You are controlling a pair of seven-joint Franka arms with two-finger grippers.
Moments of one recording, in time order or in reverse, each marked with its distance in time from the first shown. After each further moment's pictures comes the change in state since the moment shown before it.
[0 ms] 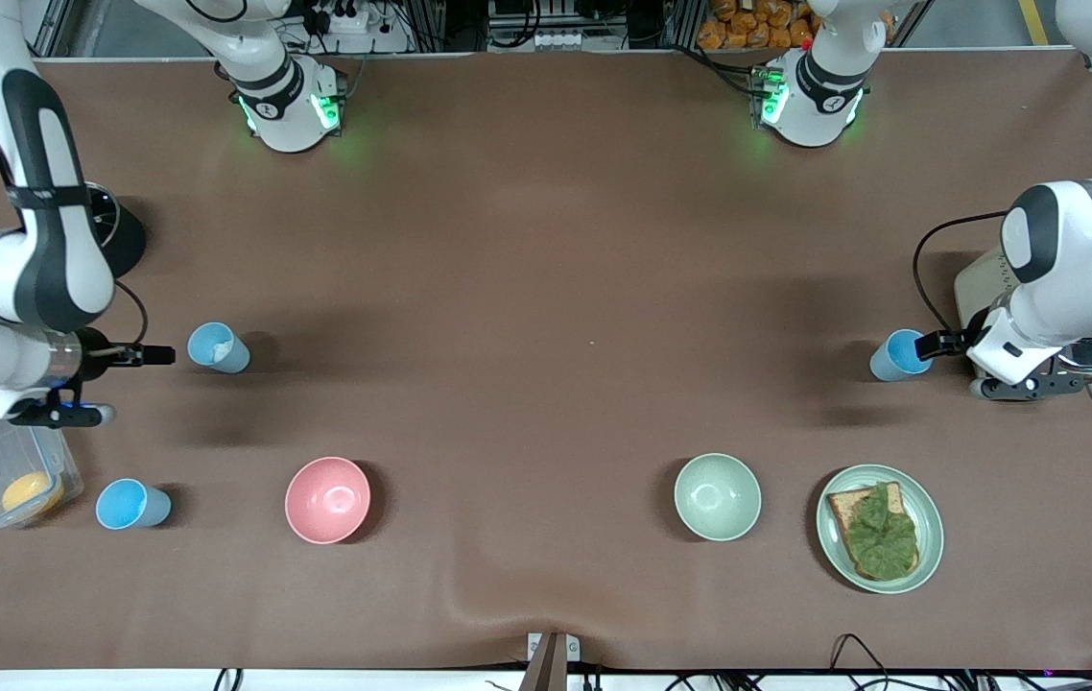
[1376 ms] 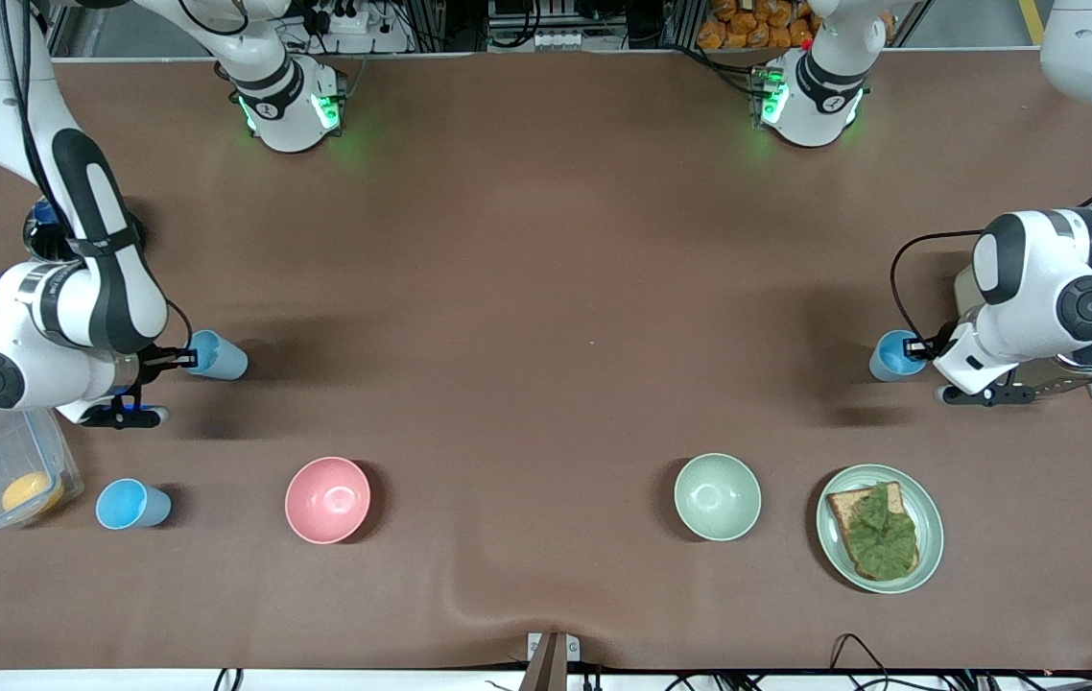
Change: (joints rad) left arm 0.000 0.095 -0.034 0.014 0.000 0.023 0.025; right arm 0.001 0.088 0.006 -0.072 0.011 0.080 -0.007
